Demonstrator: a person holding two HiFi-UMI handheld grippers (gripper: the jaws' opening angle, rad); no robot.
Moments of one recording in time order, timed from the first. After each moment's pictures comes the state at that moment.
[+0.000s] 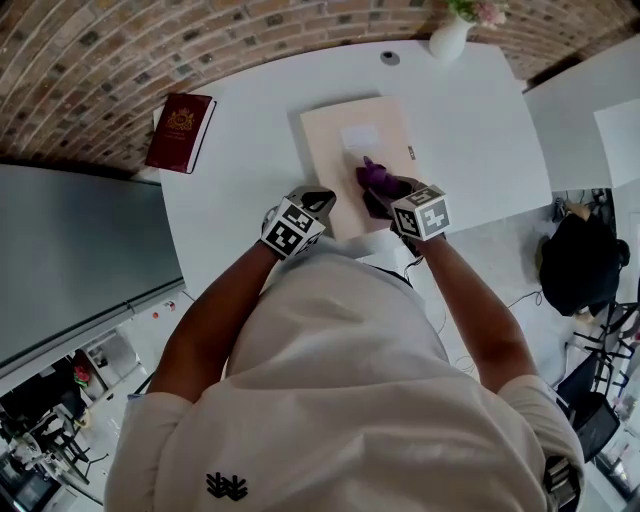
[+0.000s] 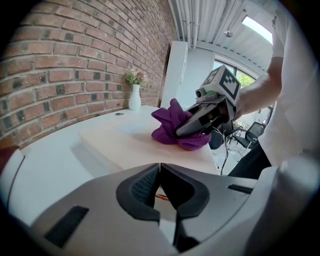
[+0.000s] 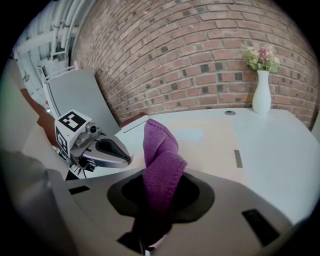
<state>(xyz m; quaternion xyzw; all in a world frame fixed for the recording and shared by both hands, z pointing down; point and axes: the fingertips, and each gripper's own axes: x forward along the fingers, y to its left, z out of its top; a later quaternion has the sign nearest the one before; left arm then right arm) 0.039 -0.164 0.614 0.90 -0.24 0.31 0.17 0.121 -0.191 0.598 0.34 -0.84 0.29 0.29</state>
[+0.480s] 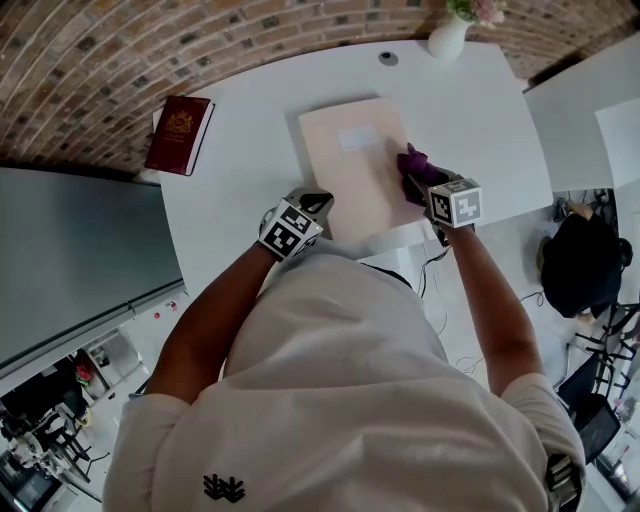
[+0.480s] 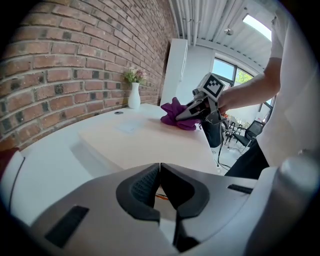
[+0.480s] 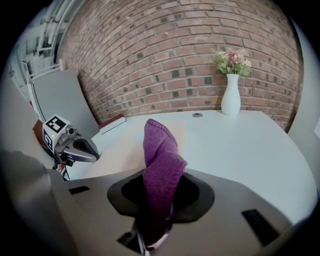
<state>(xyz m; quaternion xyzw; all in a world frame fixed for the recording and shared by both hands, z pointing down) 0.043 -0.165 0.615 0.90 -0.24 0.32 0.17 0.227 -0.229 0.602 0.43 -0.80 0.29 0.30</state>
